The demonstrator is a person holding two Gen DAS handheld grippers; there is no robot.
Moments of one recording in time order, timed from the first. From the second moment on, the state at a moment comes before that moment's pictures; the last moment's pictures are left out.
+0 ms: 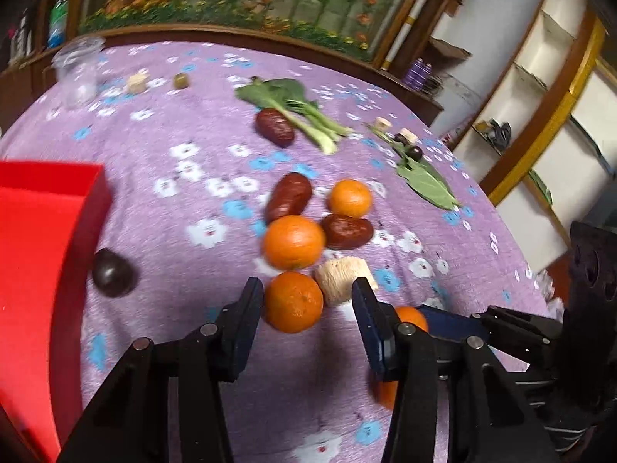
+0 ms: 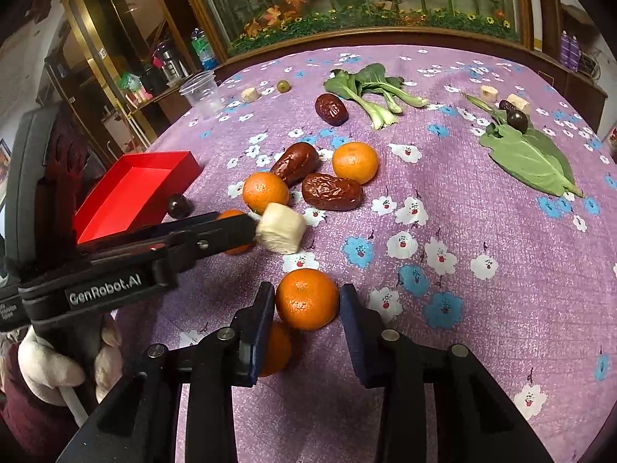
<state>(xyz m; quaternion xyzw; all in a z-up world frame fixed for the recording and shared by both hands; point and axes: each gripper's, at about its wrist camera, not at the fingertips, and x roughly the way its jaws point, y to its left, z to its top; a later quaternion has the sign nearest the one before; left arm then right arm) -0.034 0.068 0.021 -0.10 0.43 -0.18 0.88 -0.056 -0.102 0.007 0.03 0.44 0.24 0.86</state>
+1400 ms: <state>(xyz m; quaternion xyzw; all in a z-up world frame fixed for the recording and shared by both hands) -0.115 0.325 0.043 -0.25 0.37 0.07 0.89 -0.058 0.129 0.045 -0.03 0.43 0.39 0.81</state>
